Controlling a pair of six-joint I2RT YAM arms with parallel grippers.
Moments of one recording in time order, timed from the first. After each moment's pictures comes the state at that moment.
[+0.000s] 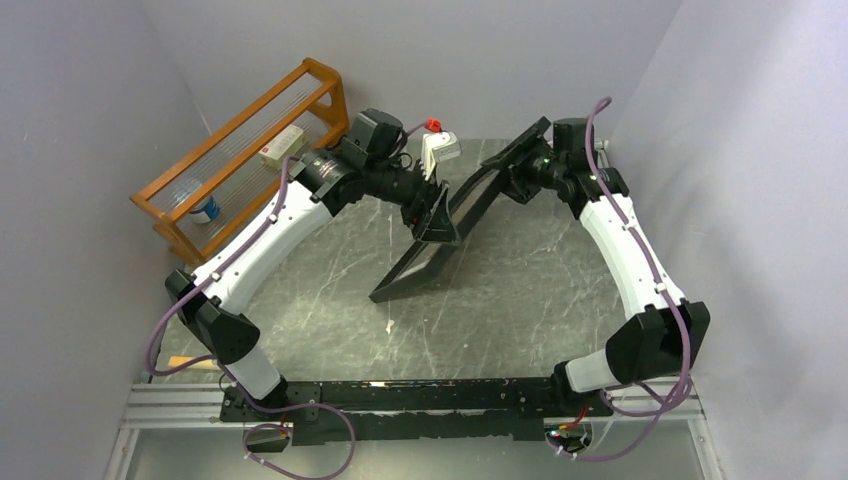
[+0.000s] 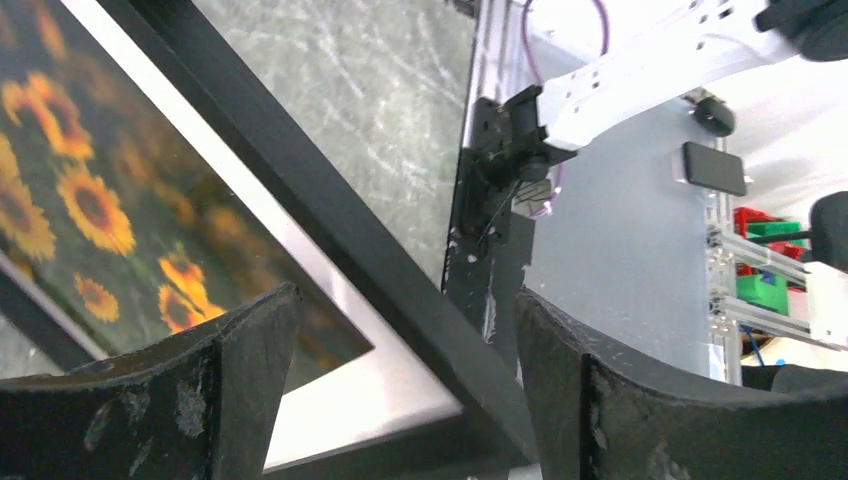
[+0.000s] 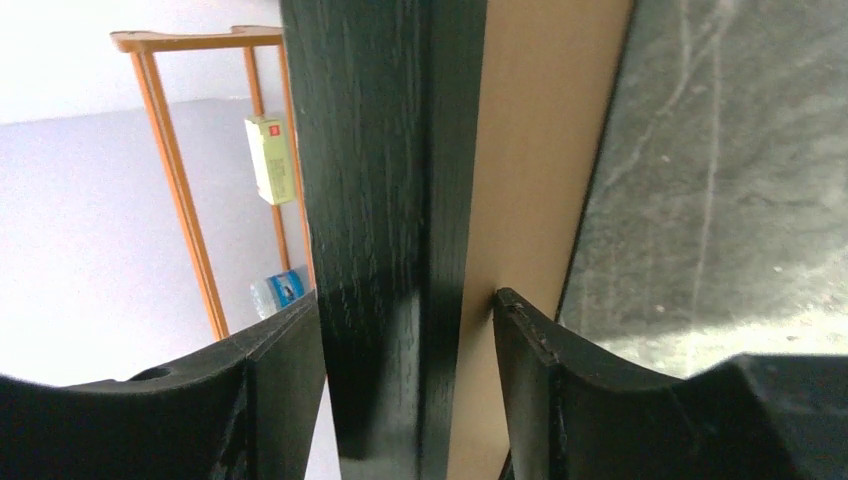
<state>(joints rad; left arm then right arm) -0.72 1.64 1.88 -0.86 0.77 0.02 0.20 1.44 1.46 -0.60 -0.30 1.10</state>
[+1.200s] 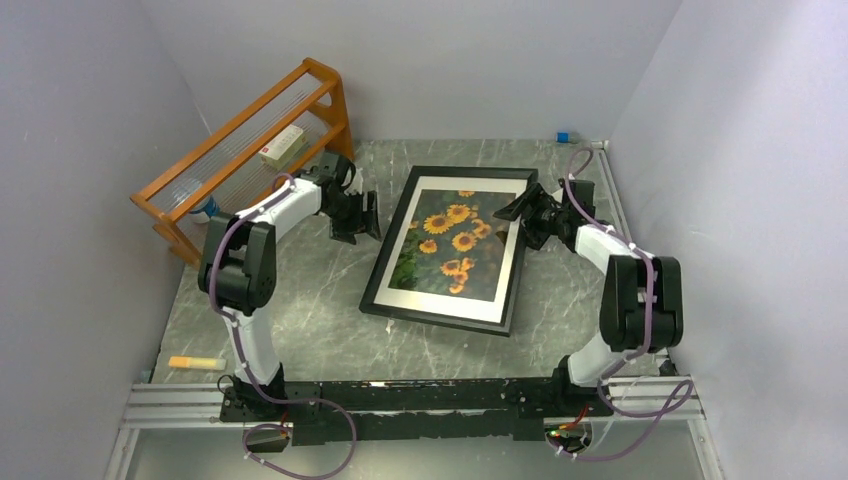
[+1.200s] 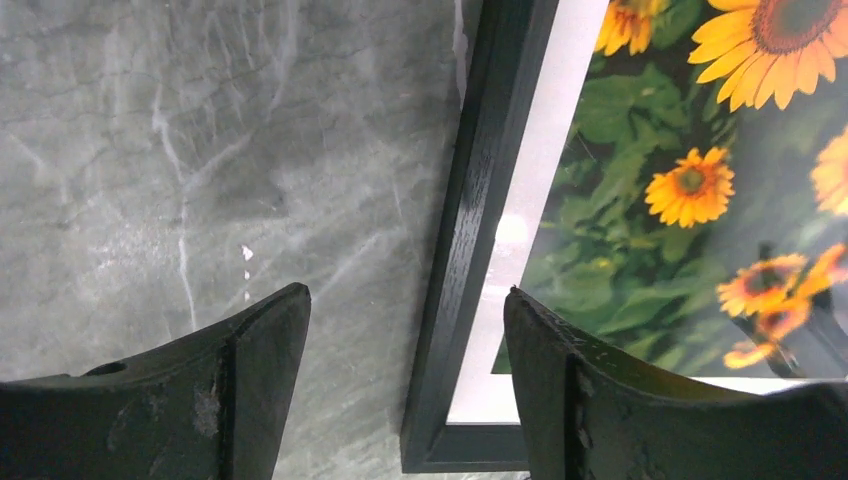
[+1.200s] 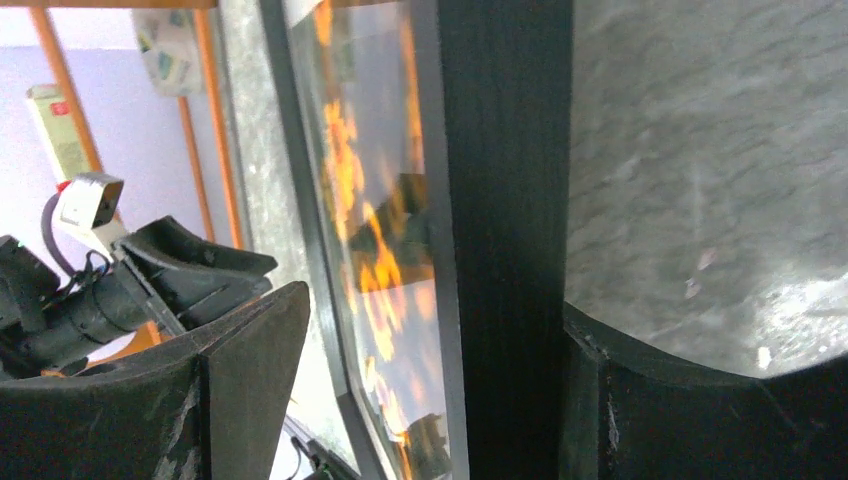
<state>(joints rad) -0.30 1.90 1.43 -0.68 0.31 -0.31 -0.03 1.55 0.89 -0.06 -0.56 0.79</state>
